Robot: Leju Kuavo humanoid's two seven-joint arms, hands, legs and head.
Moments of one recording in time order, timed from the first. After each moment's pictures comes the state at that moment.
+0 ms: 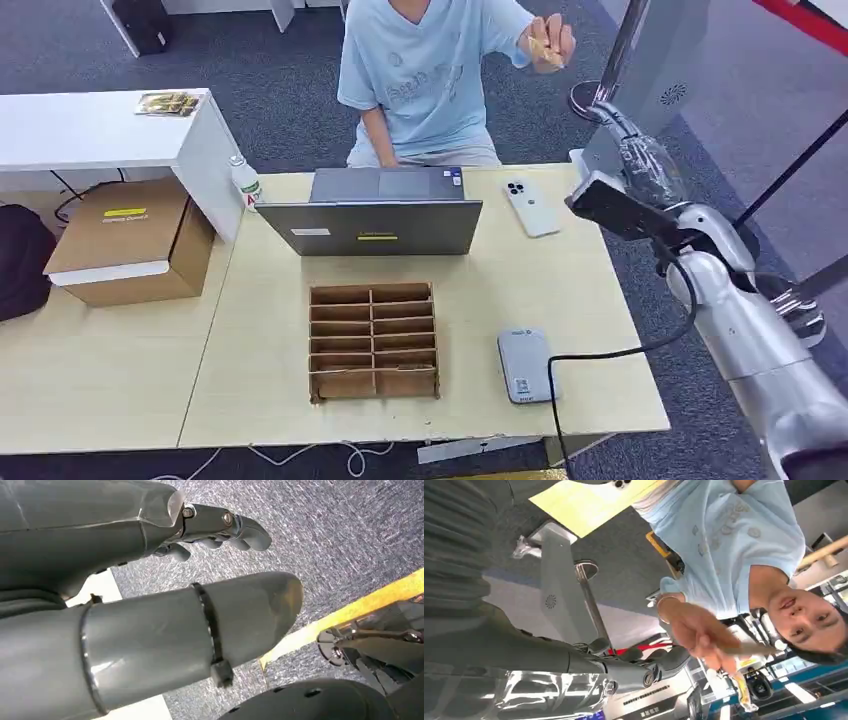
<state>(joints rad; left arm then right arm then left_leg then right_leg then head) -0.02 0.00 -0.10 -0.20 -0.30 0.02 0.06 -0.66 -0.48 0.48 -1.28 0.45 -0.09 -0.12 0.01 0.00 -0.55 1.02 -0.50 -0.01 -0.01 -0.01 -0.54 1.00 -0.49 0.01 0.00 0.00</state>
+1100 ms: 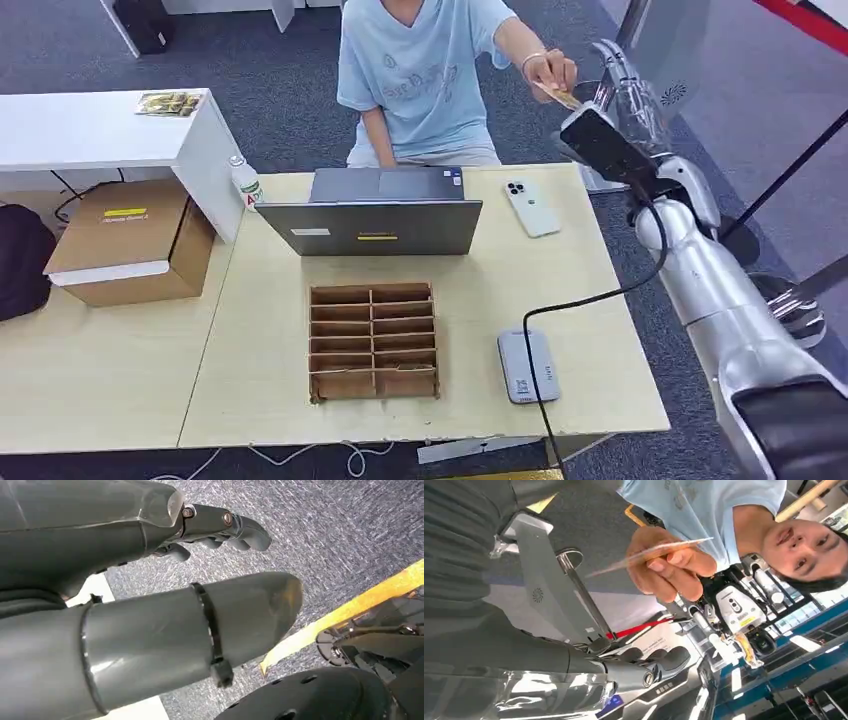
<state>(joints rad) -0.02 0.00 -0.11 -0.20 -0.35 0.01 0.04 -0.89 -0.32 0.50 -1.00 0.43 -0.23 -0.16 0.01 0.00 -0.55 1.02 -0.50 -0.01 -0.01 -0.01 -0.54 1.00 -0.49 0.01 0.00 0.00</state>
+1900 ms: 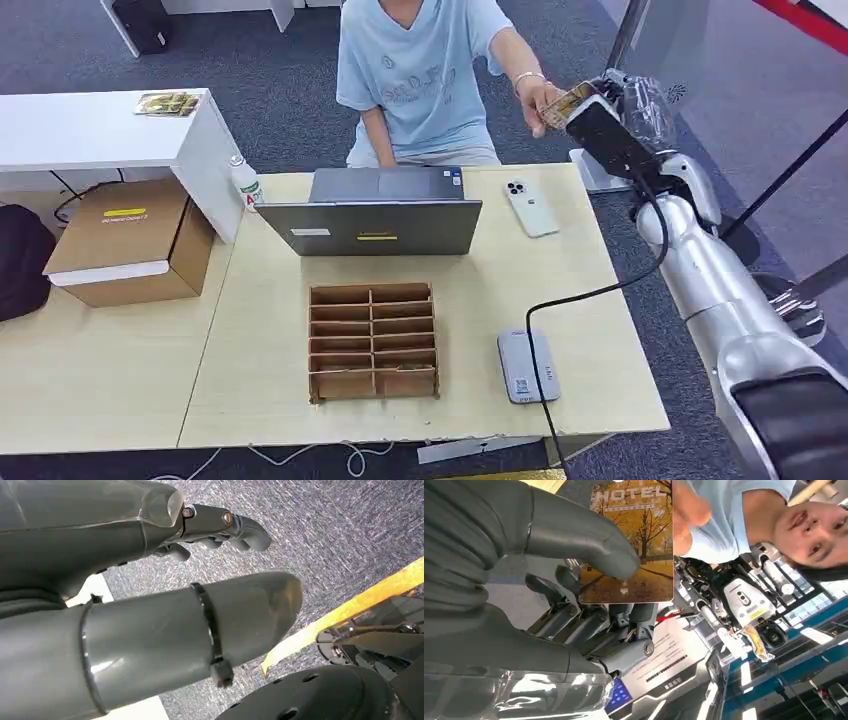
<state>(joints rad) -0.02 0.00 -0.11 -0.20 -0.36 0.00 0.04 -0.91 -0.32 0.50 -0.94 0.41 -0.28 -0.17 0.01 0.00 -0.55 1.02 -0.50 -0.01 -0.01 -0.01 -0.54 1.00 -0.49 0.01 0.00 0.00</state>
